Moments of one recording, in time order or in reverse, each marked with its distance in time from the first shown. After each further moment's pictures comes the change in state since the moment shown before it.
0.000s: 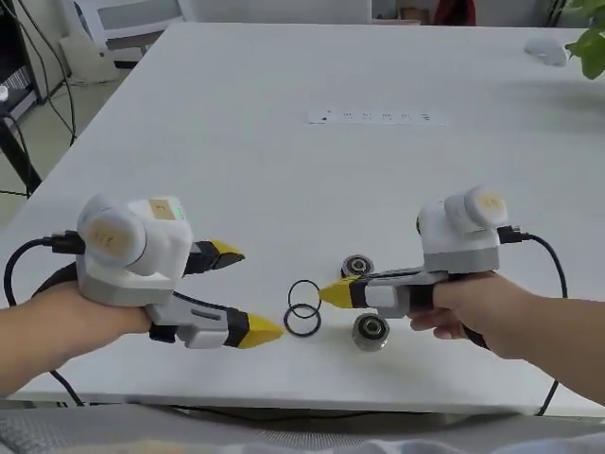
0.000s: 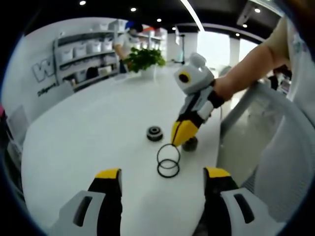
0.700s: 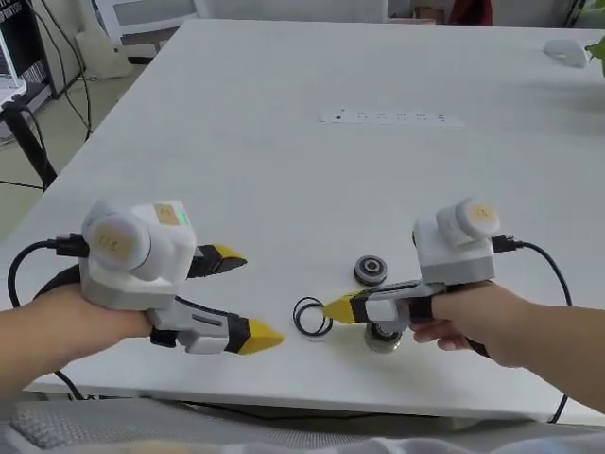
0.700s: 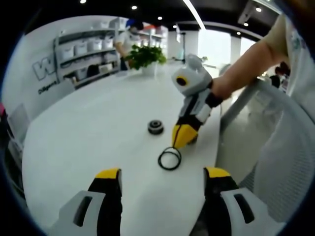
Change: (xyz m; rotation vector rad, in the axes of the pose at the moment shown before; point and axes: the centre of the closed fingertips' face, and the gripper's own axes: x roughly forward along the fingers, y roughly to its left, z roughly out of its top) left arm -0.007 0.003 -0.015 -0.005 0.022 0.006; right arm 0.012 -0.009 -0.018 0.016 0.077 -0.020
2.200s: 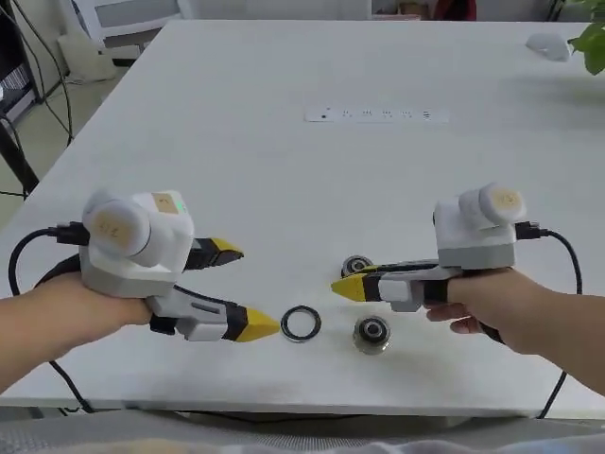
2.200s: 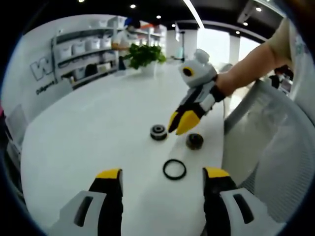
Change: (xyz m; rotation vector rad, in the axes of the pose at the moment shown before) left arm 0.018 0.011 0.017 0.002 0.007 -0.017; right arm -0.041 -0.021 0.028 -0.048 -0.126 -0.093
